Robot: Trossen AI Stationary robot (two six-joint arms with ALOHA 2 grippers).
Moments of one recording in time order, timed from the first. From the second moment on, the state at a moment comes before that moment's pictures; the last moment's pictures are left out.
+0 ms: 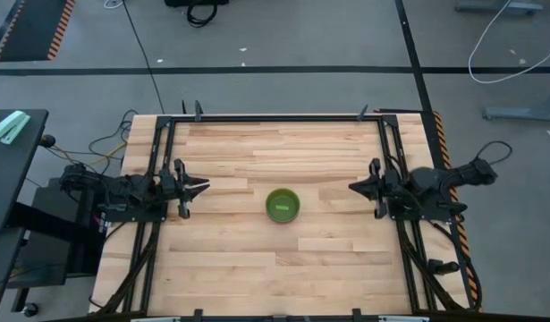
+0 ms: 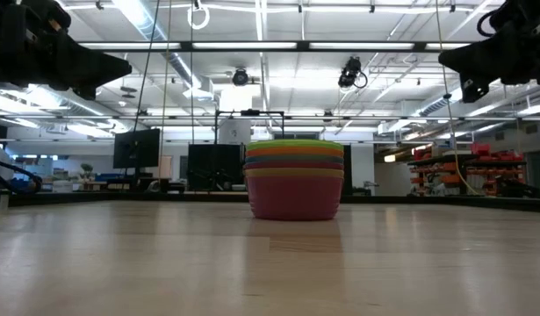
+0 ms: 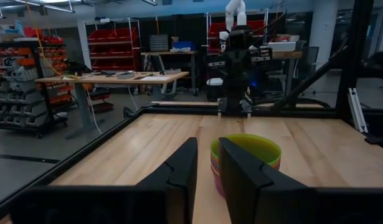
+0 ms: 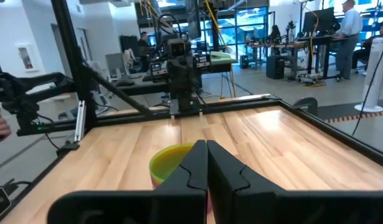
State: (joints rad) left arm -0.28 0.01 0.01 0.06 -0.50 0.06; right arm 0.29 0.01 0.07 -0.04 0.35 0.08
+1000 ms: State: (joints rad) left arm -0.28 0.01 0.01 0.10 -0.50 0.06; right arm -0.16 0.03 0.03 -0.03 -0.05 0.05
